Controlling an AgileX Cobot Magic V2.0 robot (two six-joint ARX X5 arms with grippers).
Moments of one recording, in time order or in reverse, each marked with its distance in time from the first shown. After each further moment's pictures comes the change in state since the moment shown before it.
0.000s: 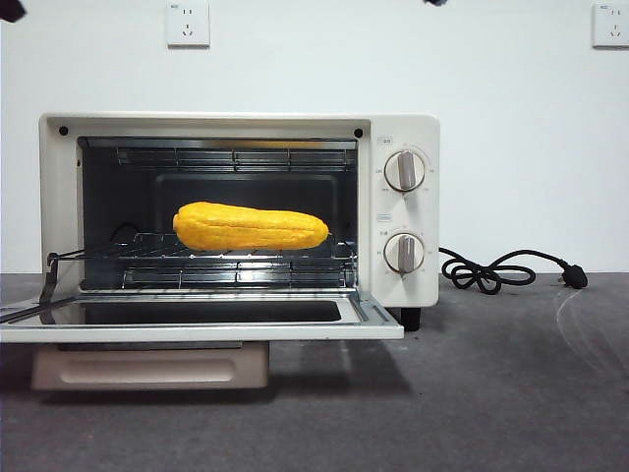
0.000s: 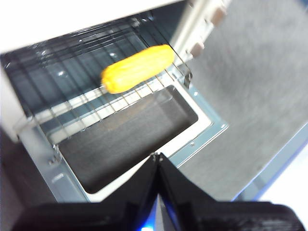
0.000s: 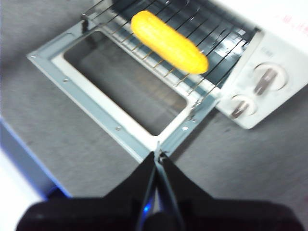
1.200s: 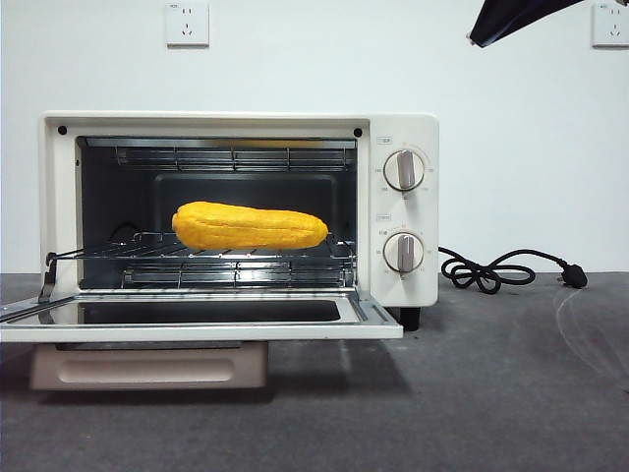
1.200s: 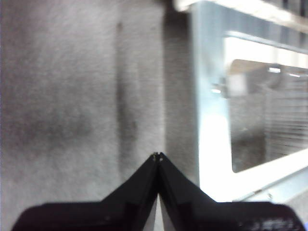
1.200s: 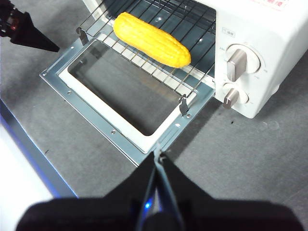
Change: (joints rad) left arm 0.374 0.541 -0.297 0.313 0.062 -0.057; right arm -0.438 0.037 0.000 -0.002 -0.465 -0.166
